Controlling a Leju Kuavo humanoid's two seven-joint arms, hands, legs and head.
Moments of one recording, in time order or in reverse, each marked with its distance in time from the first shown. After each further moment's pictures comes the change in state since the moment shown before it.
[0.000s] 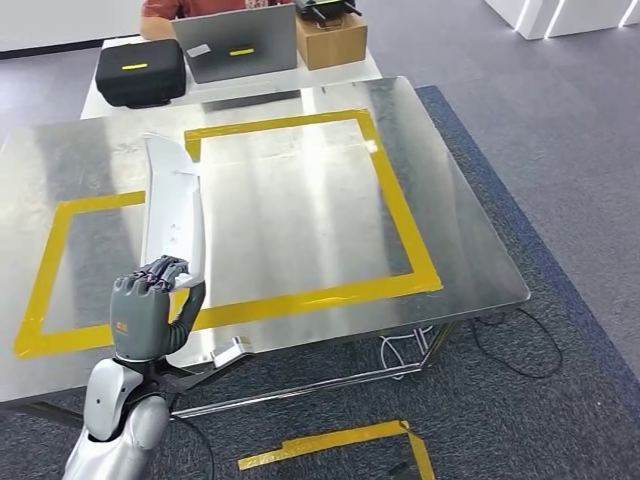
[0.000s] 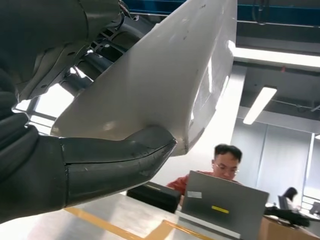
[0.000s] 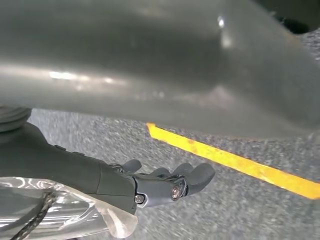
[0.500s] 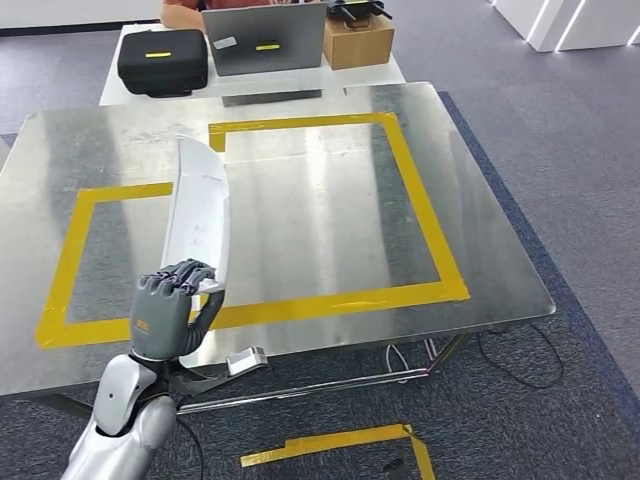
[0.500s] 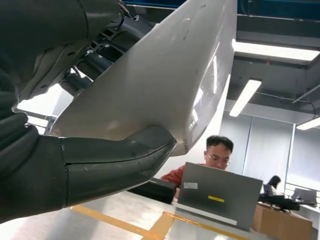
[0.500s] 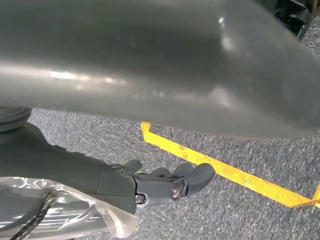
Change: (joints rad) left arm -0.042 0.041 -0.102 0.051 0.000 -0.001 0.007; right arm -0.012 0.000 0.000 0.000 -0.001 0.035 -0.014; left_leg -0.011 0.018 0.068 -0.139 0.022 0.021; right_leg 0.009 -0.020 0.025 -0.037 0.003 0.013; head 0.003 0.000
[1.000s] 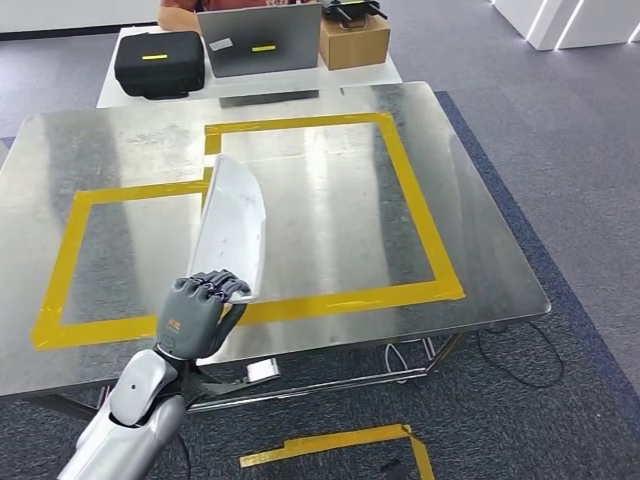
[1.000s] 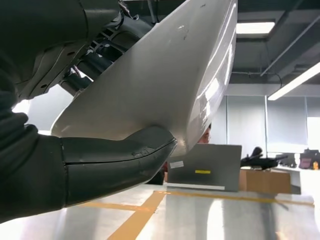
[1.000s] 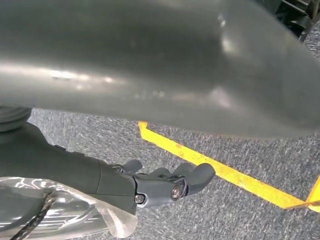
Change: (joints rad) left arm -0.087 0.037 -0.118 0.172 -0.060 0.000 0.040; right arm -0.002 0.000 0.000 0.000 0.036 0.018 -0.002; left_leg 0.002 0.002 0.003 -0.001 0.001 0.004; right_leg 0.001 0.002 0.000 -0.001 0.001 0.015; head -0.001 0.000
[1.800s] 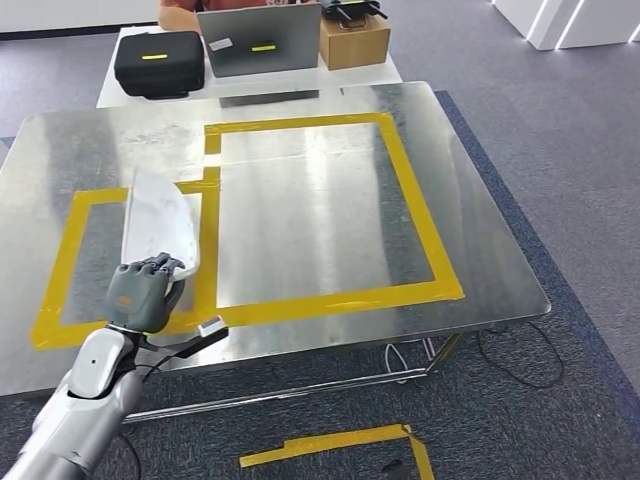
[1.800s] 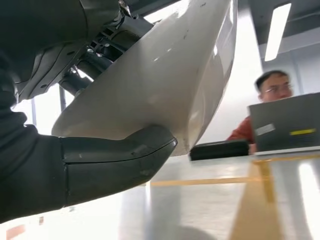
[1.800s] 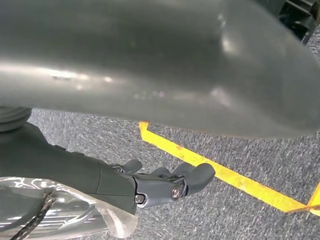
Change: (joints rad) left arm -0.124 0.072 0.155 0.256 -0.098 0.000 0.143; right arm 0.001 -0.008 0.000 0.000 0.001 0.023 -0.002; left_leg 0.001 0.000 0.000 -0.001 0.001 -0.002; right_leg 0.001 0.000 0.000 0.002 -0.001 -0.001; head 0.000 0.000
